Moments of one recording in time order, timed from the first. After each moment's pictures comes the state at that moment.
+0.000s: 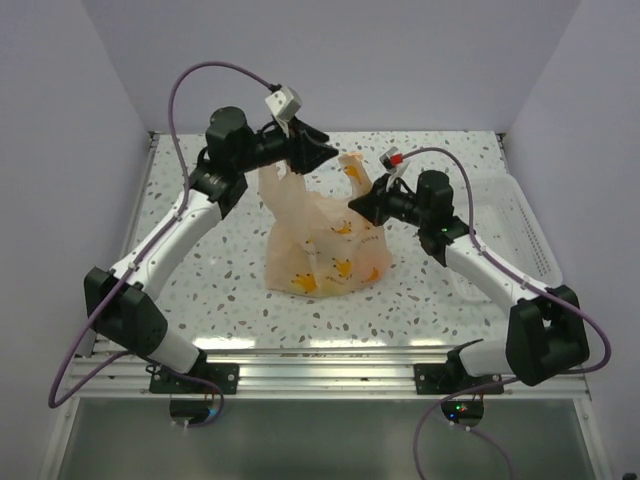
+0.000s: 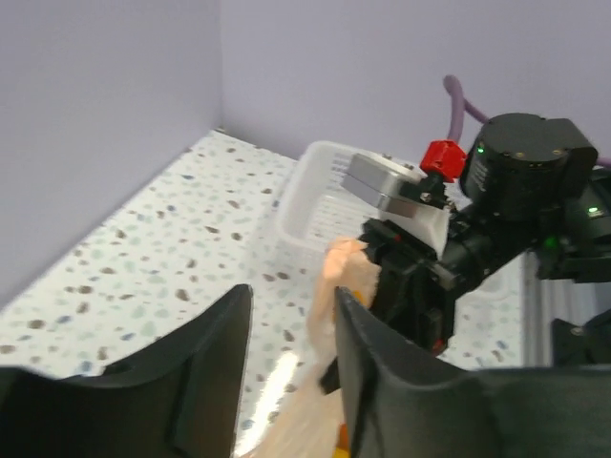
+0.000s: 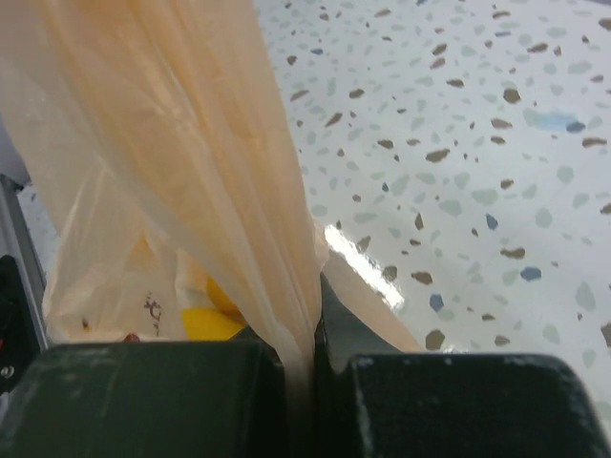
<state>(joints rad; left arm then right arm) -0.46 1.54 1.46 0.11 0.70 -0.15 0.38 1.38 0.91 0.27 -0.60 0.20</state>
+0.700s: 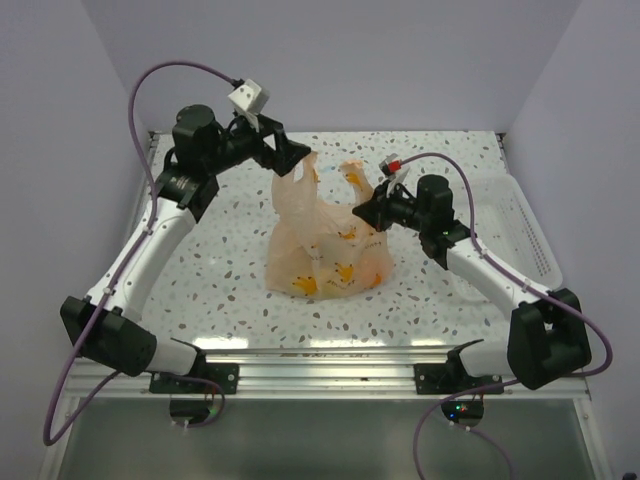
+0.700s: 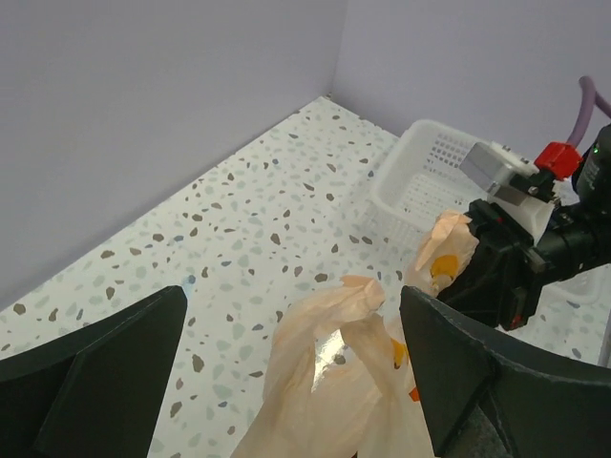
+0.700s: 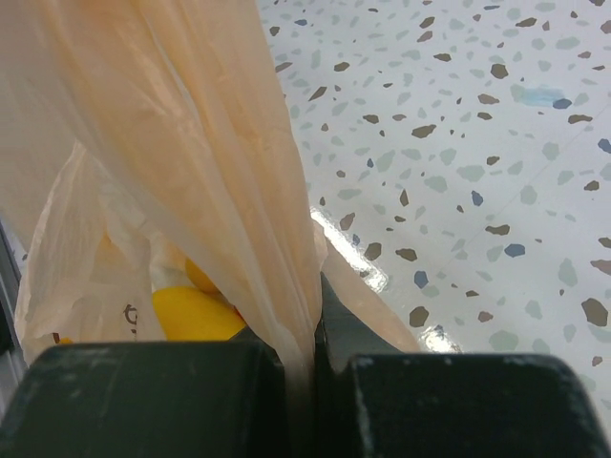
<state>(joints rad) -0.34 1.39 1.46 -0.10 0.54 -0.09 0.37 1.34 0.86 0.19 -0.54 0.13</state>
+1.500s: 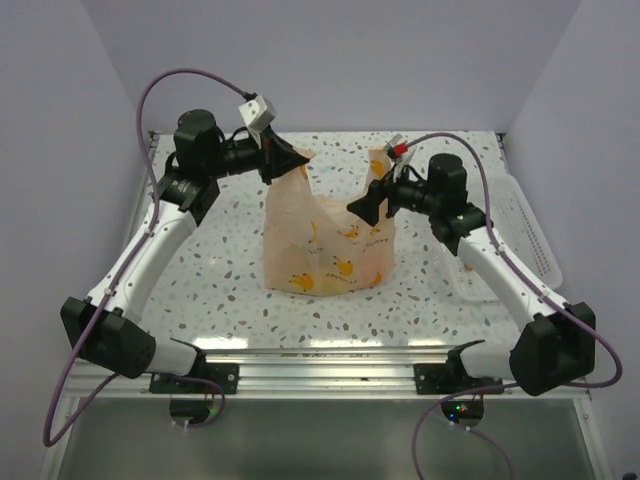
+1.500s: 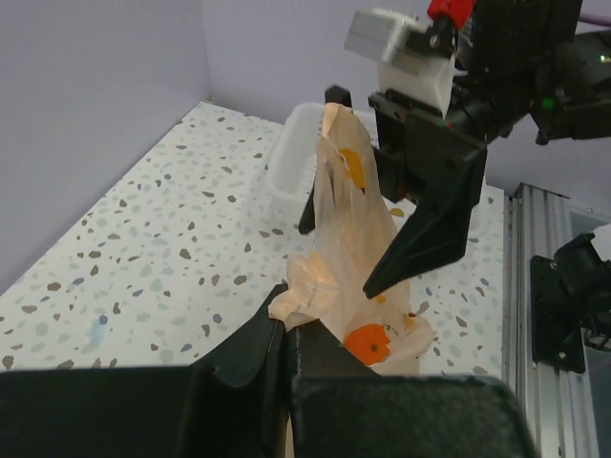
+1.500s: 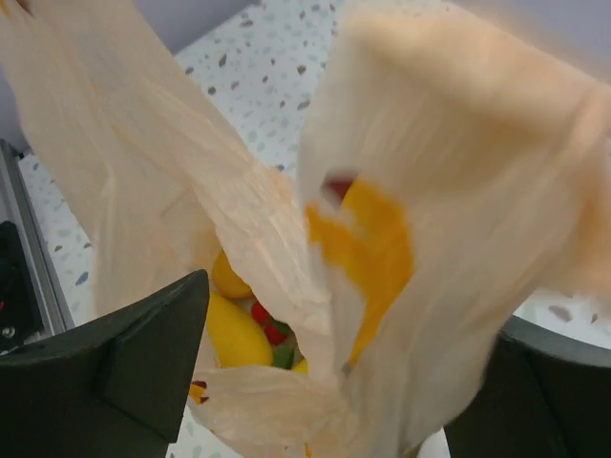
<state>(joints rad) -0.33 1.40 1.42 -0.09 0.83 -0.05 0.34 1.31 1.03 -0.04 -0.62 0.04</state>
